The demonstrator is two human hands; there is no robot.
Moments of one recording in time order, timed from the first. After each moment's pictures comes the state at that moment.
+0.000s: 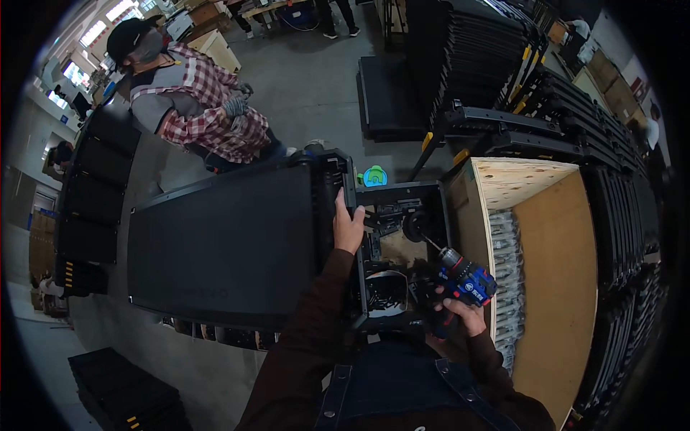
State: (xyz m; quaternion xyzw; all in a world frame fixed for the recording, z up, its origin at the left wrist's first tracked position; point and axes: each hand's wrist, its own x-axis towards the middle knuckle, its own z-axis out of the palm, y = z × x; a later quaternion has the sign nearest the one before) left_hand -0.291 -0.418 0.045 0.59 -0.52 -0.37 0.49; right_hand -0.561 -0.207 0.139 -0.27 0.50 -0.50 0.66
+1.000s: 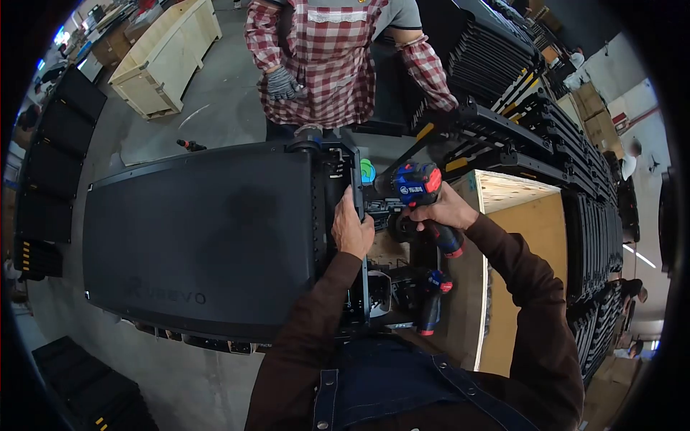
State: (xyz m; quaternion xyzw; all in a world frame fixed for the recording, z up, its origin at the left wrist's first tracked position) left_hand -0.242 -0.408 0.047 0.63 -0.54 -0.28 0.48; right_hand -0.427 -0.449 0.197 -0.54 0.53 -0.20 0.62
